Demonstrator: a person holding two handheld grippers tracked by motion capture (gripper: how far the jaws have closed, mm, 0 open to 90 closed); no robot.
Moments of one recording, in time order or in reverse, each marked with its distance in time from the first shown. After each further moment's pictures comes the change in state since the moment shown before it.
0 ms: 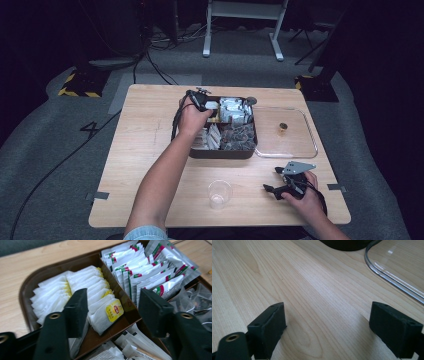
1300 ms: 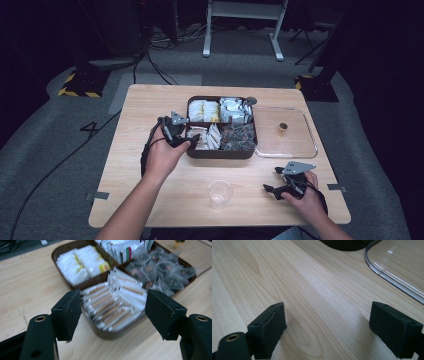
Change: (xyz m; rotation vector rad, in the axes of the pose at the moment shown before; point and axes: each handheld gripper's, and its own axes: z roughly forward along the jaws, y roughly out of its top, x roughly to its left) left arm -0.024 -0.080 -0.129 -0.091 0.019 0.107; right arm 0.000 0.000 0.000 0.000 0.001 0.002
